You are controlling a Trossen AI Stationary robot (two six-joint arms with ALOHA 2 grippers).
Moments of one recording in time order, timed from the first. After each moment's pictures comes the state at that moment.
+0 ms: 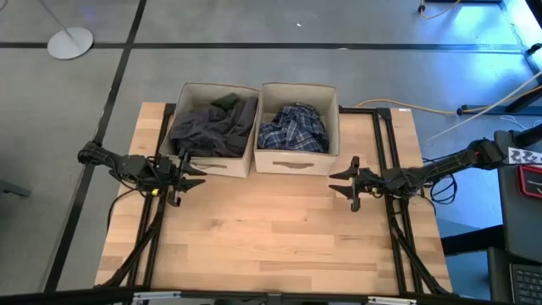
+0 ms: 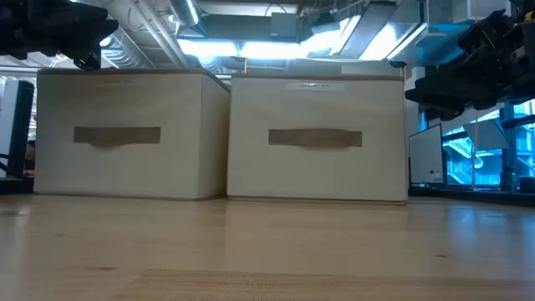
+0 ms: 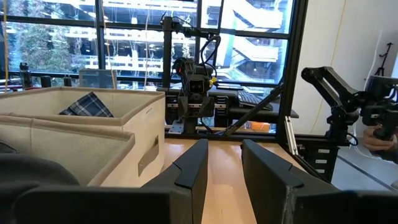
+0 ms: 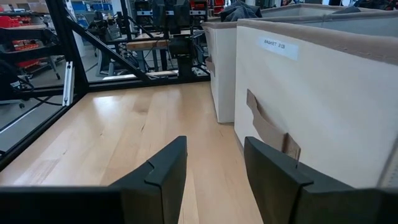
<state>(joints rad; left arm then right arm) -0.37 0.01 0.08 0.01 -0.37 -0.04 0.27 0.61 0.01 0.53 0.35 0.10</state>
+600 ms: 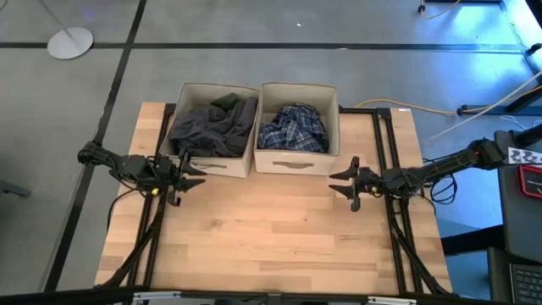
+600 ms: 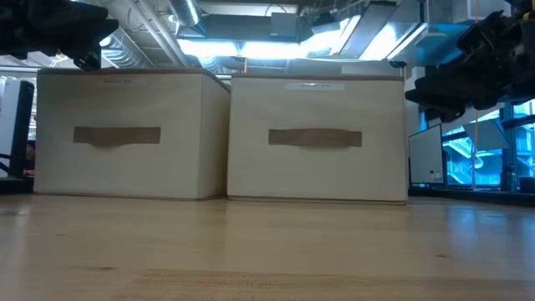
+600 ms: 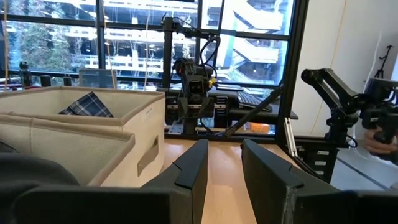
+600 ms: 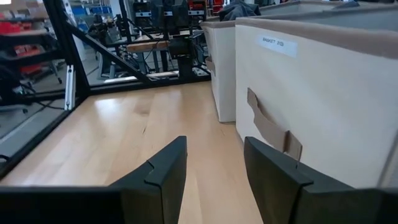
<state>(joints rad) -0.37 0.01 0.08 0.01 -0.37 -0.05 0.27 0.61 0.01 0.53 0.35 0.13</state>
